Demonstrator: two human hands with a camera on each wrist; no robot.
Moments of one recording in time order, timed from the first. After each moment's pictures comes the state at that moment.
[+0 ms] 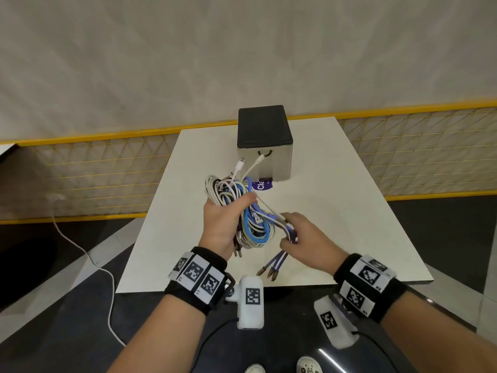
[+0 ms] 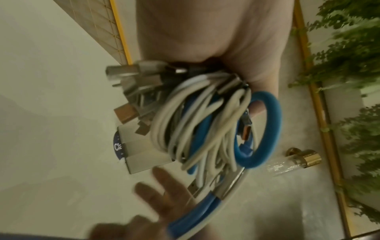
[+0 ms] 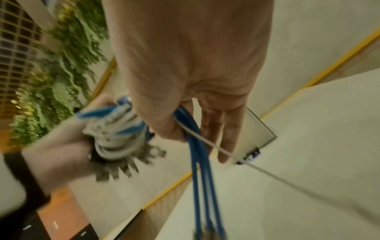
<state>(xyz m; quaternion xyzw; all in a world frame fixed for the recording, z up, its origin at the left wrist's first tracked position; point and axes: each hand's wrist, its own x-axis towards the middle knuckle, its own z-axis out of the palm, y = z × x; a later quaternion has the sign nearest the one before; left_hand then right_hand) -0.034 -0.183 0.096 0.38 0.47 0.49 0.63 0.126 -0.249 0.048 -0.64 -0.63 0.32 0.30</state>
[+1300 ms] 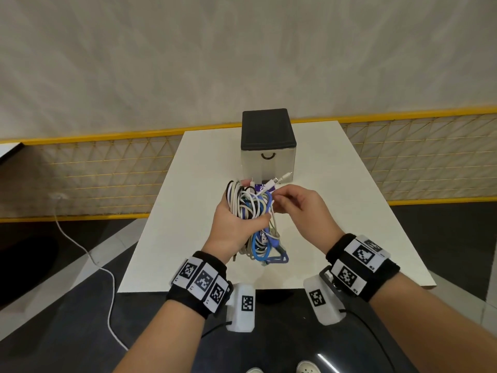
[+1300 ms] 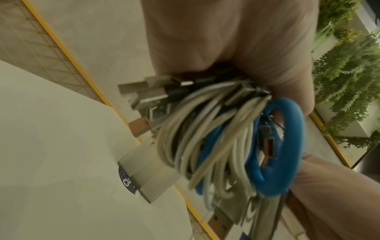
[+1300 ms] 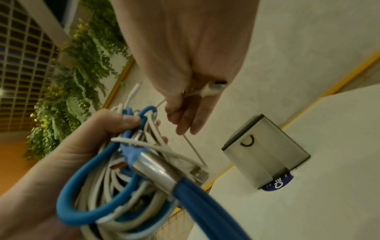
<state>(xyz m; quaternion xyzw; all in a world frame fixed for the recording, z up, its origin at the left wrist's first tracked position) -0.043 -0.186 0.086 0.58 0.41 0.43 0.55 0.118 -0.216 0.080 -0.57 -0.54 0.33 0.52</state>
